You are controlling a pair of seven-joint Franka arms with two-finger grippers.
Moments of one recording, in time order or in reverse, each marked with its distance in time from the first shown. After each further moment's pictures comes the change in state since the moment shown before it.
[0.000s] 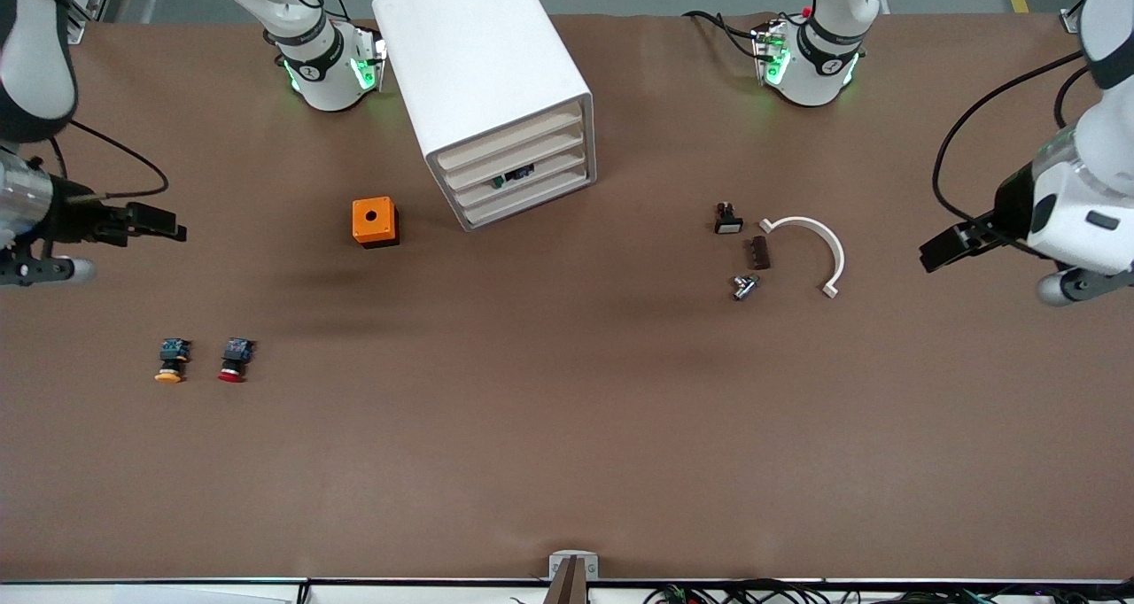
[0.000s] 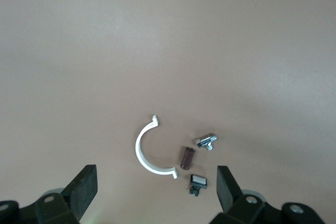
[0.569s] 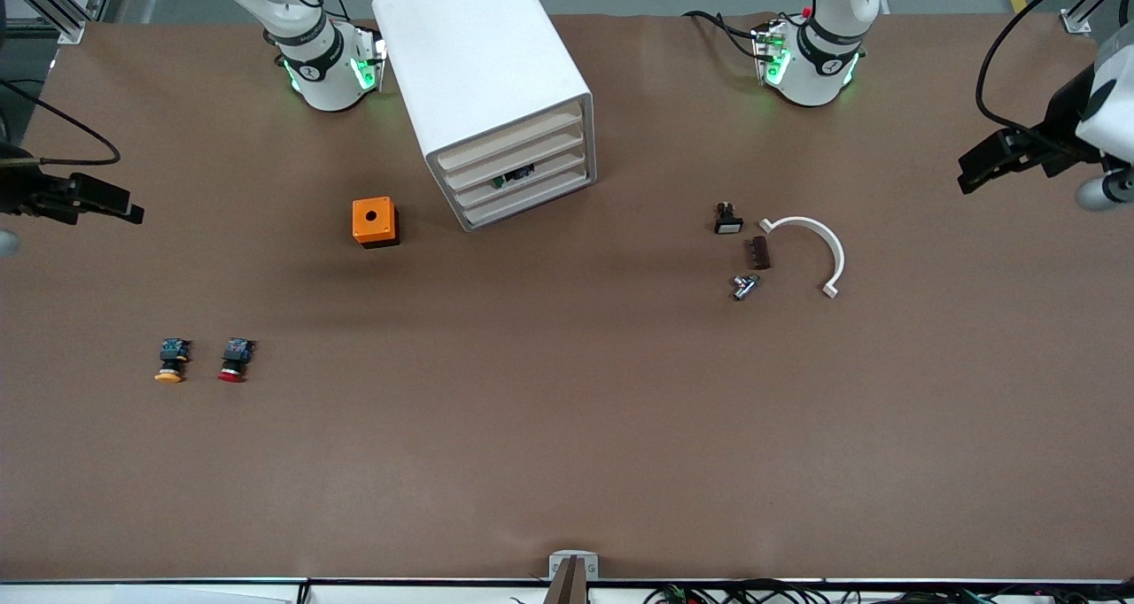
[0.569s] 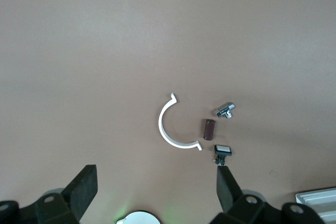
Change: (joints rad) left arm 0.041 -0.203 0.004 -0.155 -0.025 -0.045 0.192; right arm 0.001 -0.002 0.005 0.174 0.000 -0.129 0.099
